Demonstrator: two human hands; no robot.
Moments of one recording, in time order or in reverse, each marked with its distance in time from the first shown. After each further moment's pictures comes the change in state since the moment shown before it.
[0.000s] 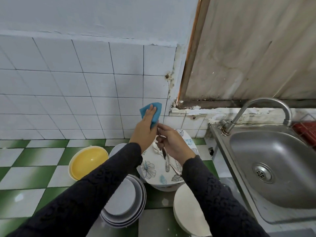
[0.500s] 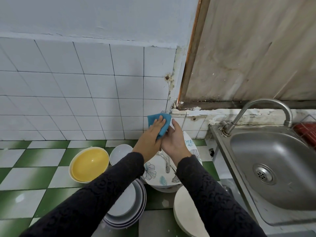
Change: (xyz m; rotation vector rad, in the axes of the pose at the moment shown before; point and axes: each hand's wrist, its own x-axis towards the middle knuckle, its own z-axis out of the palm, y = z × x) left_hand -0.021 -0.004 0.013 0.022 -0.191 0.111; right_hand 0.008 -0.003 0.009 0.698 0.048 0.067
